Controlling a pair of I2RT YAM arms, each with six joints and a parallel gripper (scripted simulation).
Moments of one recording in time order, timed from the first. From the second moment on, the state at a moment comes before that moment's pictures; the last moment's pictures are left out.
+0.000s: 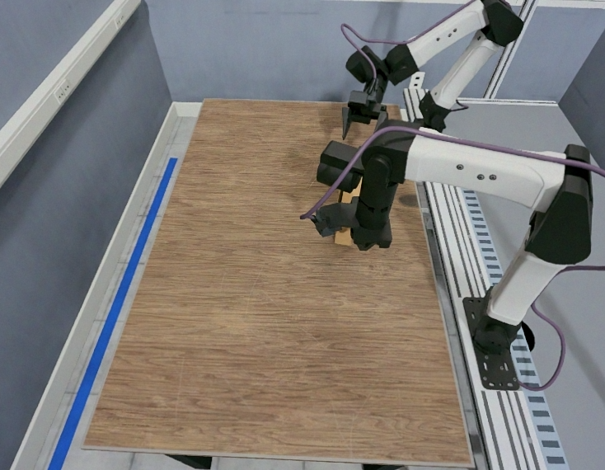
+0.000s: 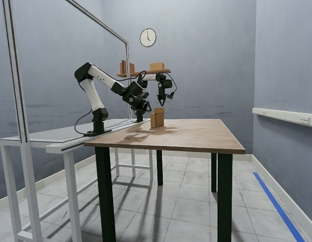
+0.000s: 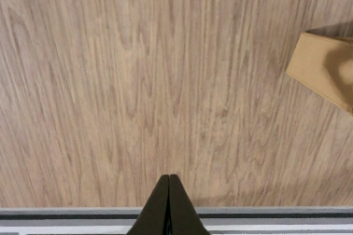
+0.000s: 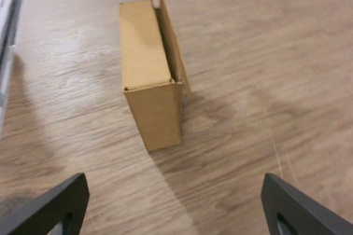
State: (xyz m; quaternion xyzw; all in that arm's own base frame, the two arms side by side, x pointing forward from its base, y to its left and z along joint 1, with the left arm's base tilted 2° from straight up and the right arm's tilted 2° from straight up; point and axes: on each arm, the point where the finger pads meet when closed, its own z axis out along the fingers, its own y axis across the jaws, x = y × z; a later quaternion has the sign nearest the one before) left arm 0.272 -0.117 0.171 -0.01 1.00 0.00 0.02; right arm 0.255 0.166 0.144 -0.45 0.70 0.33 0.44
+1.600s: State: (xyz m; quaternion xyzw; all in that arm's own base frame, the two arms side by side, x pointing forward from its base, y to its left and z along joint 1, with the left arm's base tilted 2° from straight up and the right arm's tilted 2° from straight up) left arm 0.272 -0.117 0.171 -0.01 1.00 0.00 0.02; right arm 0.251 0.198 0.090 -0.52 0.62 0.37 0.45
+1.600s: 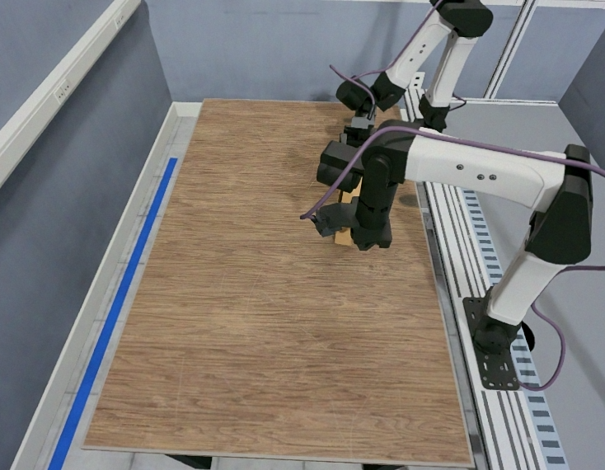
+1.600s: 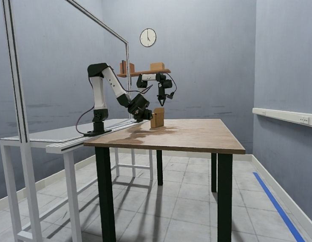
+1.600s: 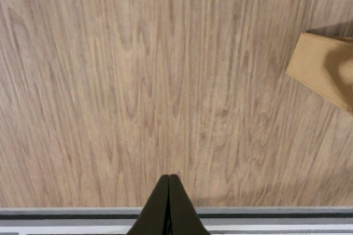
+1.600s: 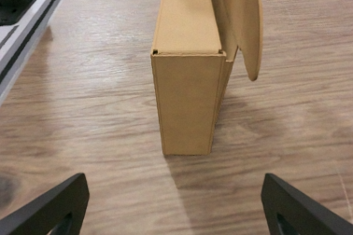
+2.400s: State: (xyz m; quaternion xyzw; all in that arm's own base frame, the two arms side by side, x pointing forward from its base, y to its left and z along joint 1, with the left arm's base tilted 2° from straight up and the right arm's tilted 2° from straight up) left arm 0.272 -0.117 0.171 -0.01 1.00 0.00 0.02; right arm 0.259 0.224 0.083 -0.52 0.62 0.37 0.46
